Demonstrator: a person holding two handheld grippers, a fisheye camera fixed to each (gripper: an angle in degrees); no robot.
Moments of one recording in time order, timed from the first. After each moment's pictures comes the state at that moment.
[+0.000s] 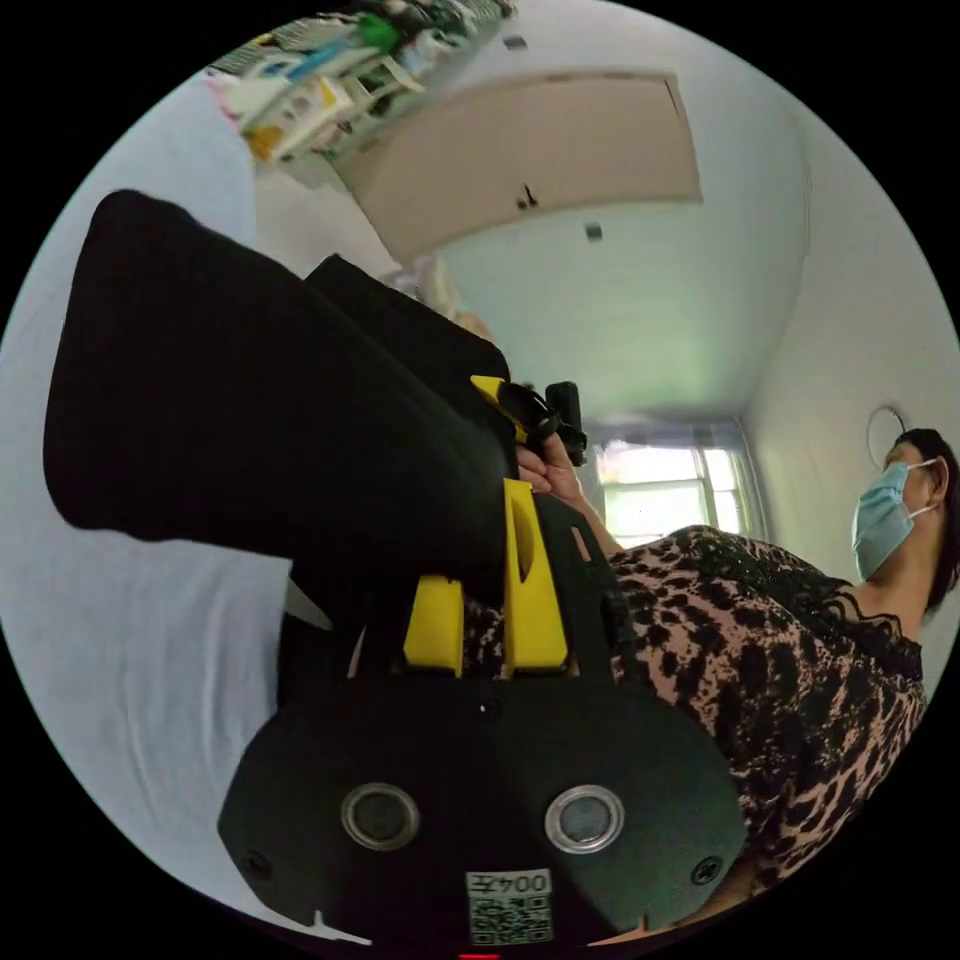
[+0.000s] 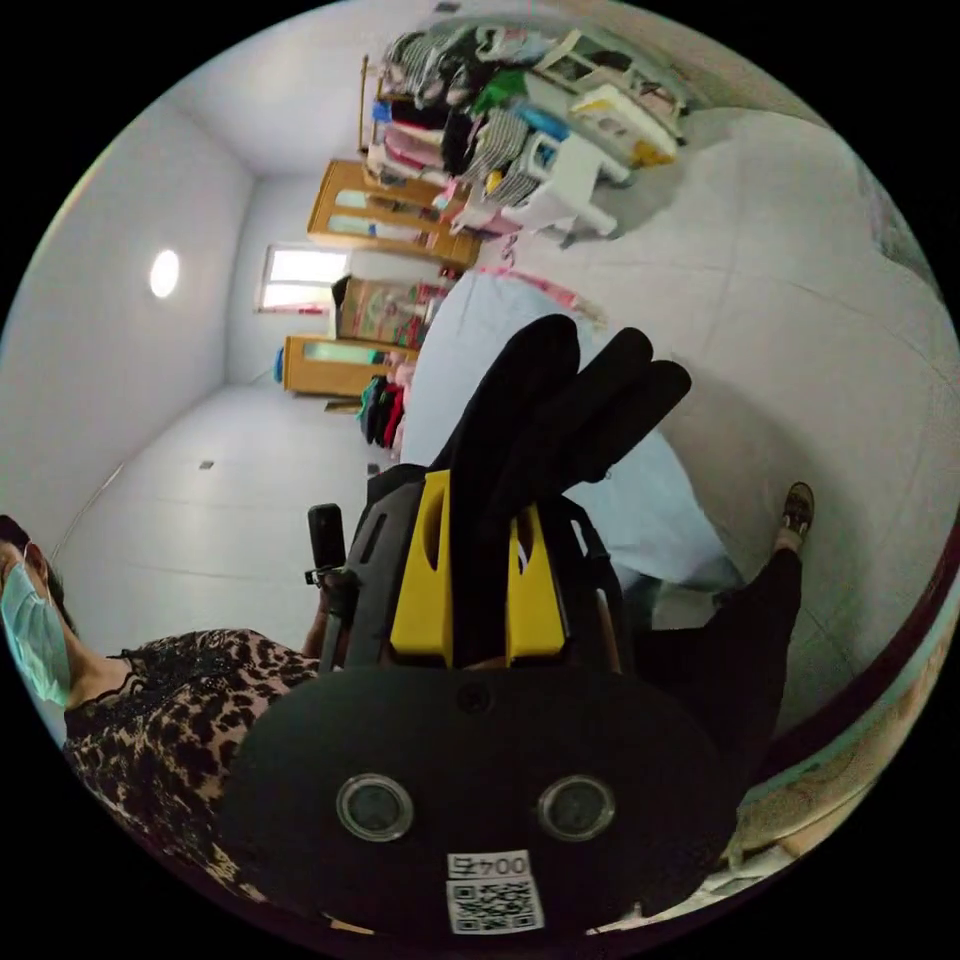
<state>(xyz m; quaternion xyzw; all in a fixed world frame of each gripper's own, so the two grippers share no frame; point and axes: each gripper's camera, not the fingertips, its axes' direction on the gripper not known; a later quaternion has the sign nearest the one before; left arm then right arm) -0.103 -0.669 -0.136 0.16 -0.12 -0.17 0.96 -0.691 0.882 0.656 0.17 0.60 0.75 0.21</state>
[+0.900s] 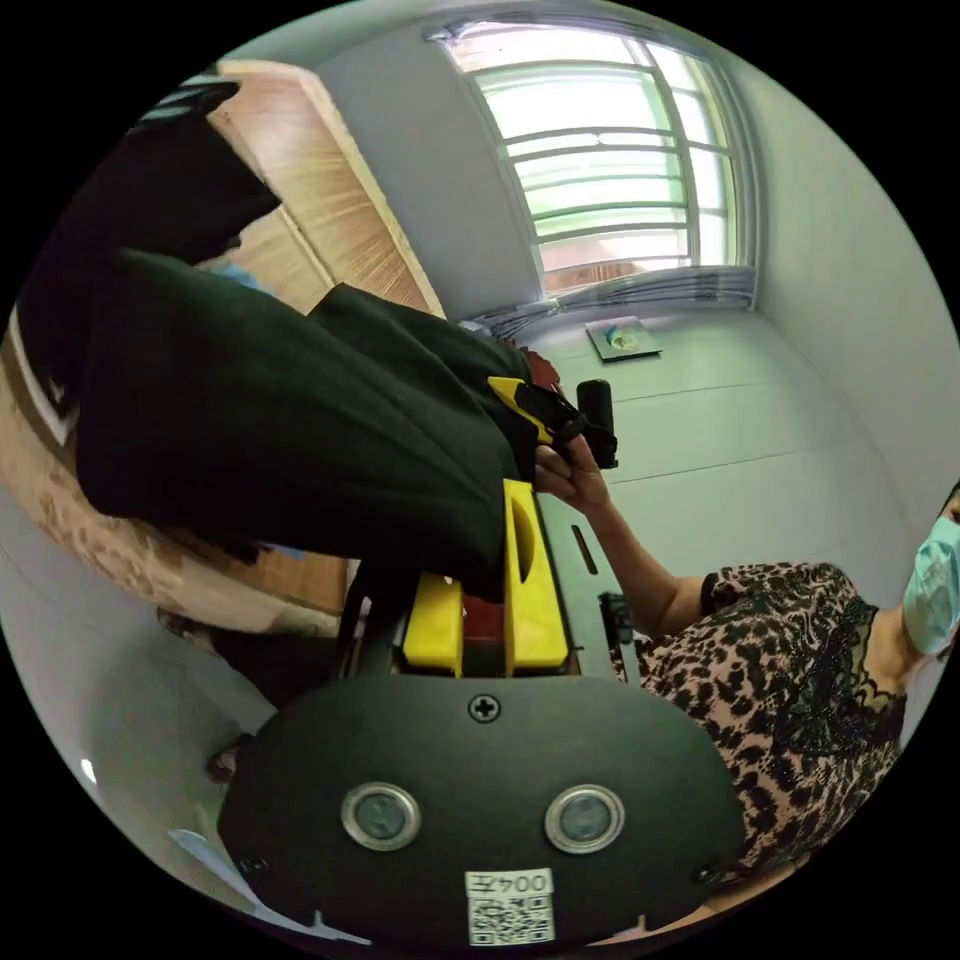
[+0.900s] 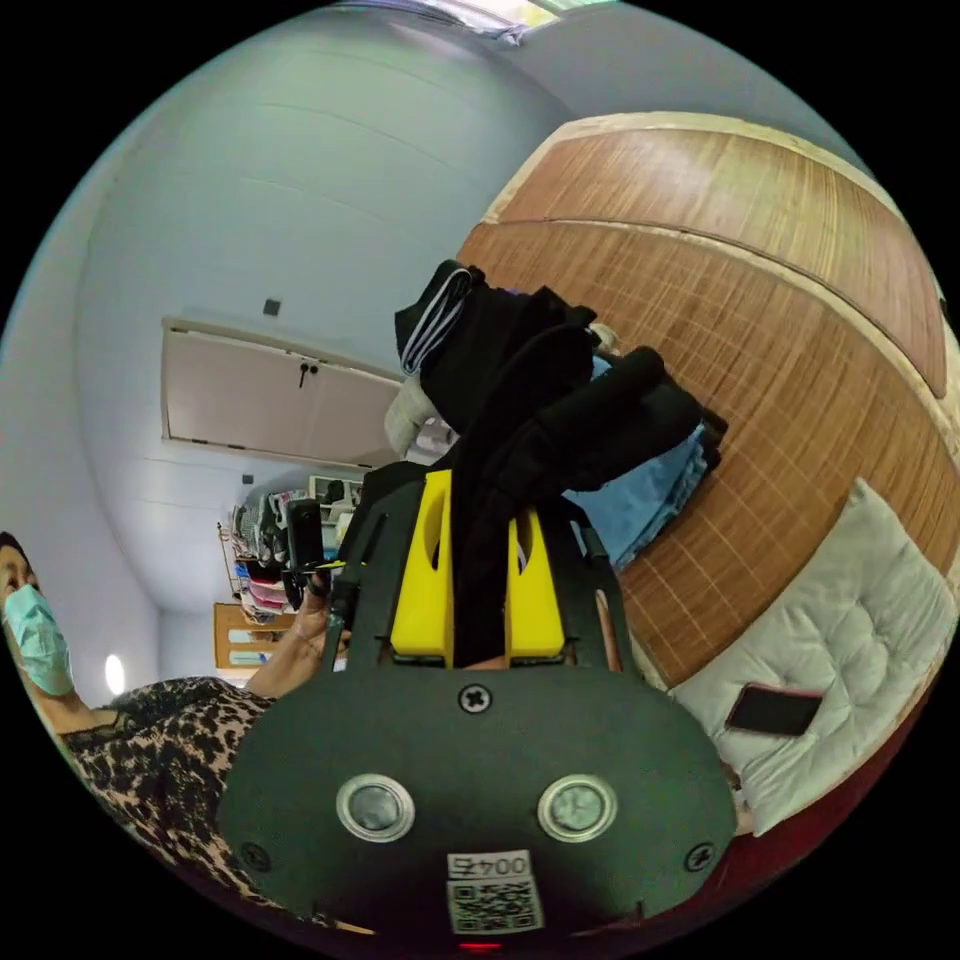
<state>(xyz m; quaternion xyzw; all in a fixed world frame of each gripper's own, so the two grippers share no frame) -0.191 -1.129 0.627 -0.43 0.05 0.05 0.90 -1.283 0.684 1.162 0.31 0.84 0.37 -0.23</state>
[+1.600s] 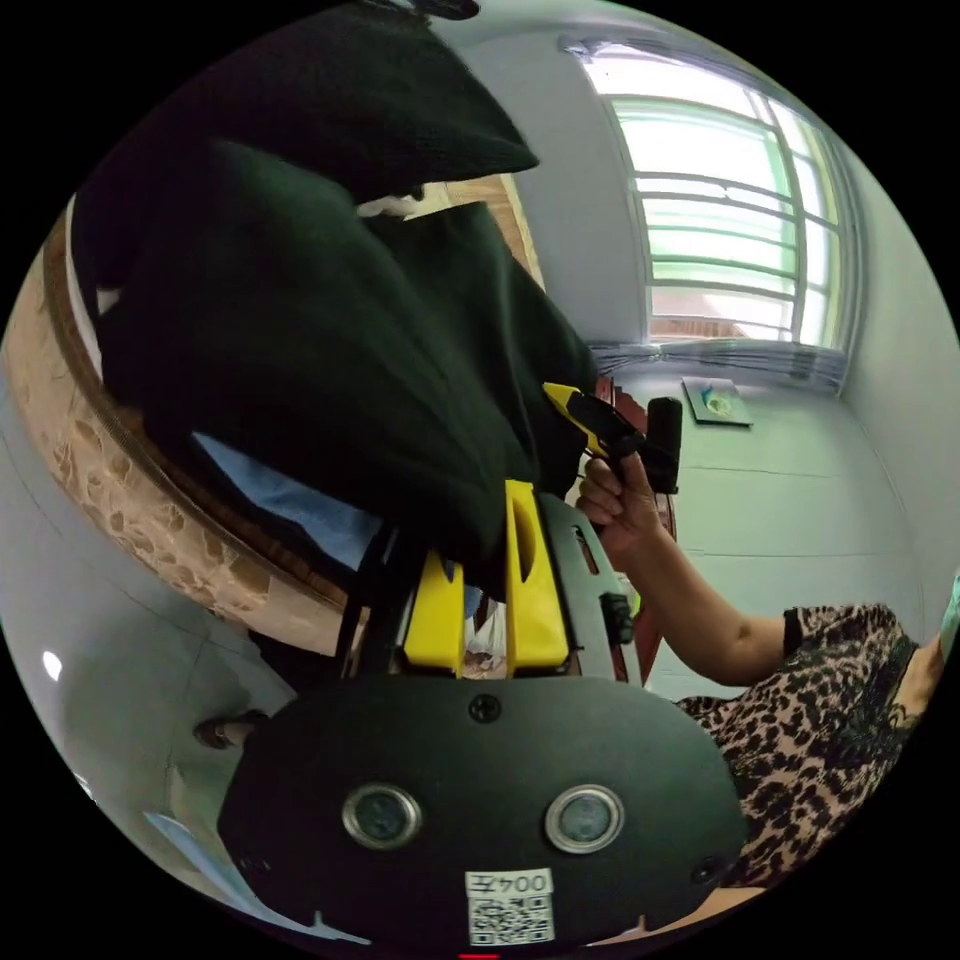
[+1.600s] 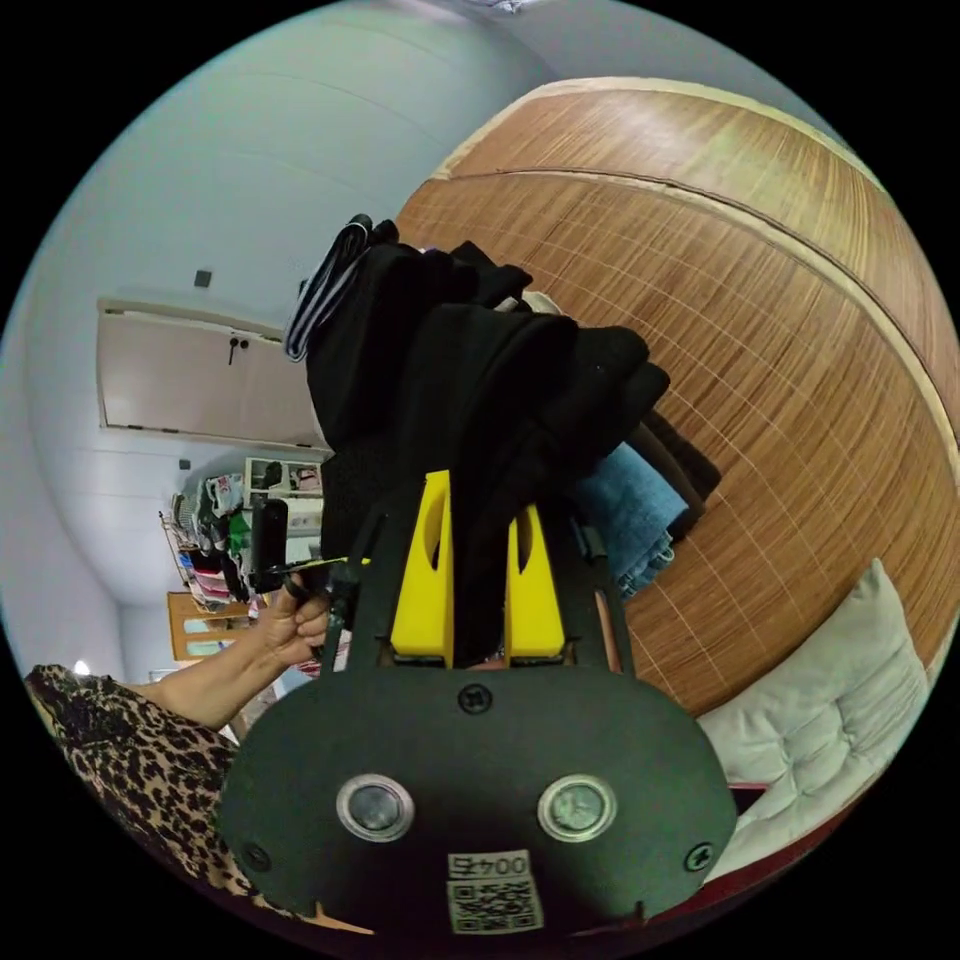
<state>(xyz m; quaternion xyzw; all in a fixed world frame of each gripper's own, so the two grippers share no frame) -0.355 -1.150 0.722 -0.41 -0.06 -0.03 0.91 -1.428 0.787 1.140 0.30 0.79 0.45 -0.27</state>
